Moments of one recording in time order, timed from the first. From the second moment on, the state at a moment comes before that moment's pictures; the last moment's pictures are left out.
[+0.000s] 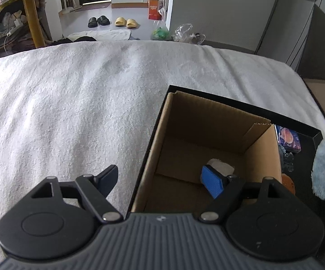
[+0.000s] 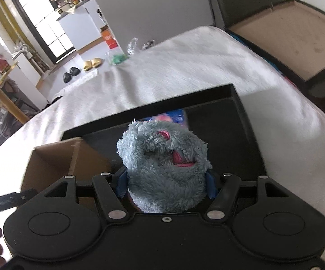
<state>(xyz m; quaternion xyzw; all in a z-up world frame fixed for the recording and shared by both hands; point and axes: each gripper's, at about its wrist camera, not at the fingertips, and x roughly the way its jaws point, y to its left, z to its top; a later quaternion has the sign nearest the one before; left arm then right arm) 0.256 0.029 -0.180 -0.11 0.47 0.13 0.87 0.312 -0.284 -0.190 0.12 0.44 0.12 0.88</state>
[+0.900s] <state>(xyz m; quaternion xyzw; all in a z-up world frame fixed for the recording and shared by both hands) 0.220 0.078 -0.190 -0.19 0.45 0.06 0.87 0.271 -0.159 -0.133 0.06 0.41 0.13 0.90</state>
